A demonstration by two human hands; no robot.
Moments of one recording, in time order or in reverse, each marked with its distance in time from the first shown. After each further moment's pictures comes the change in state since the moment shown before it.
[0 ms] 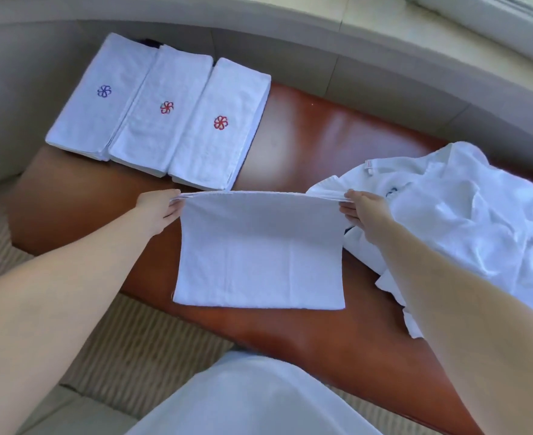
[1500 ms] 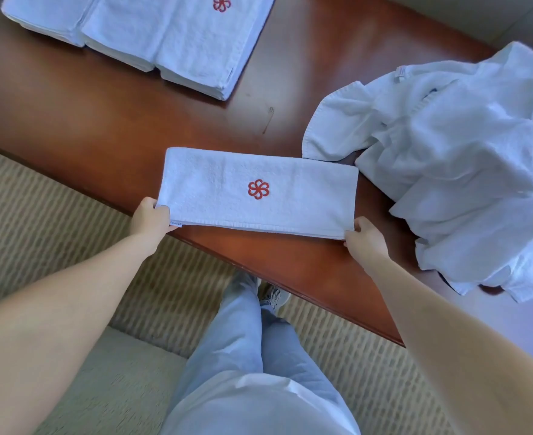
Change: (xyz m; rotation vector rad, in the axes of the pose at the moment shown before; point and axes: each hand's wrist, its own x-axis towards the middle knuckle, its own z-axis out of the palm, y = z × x) left_hand -0.011 -0.246 -0.066 0.446 0.204 0.117; right_hand -0.069 0.235 -0.041 -0.676 -0.029 0.047
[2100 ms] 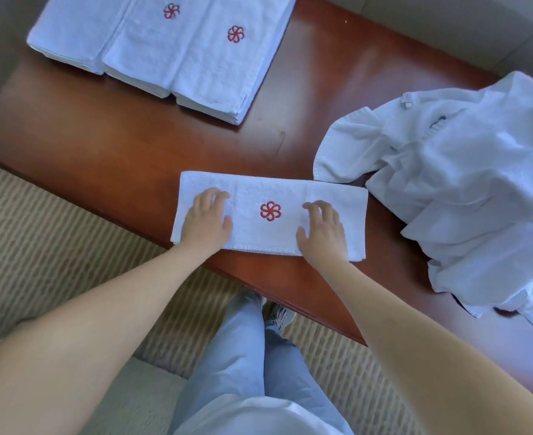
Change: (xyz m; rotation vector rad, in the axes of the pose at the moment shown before) left_hand -0.025 0.054 0.048 0.792 -0.069 0.750; right_hand -0.023 -0.095 0.071 -0.474 0.150 -0.589
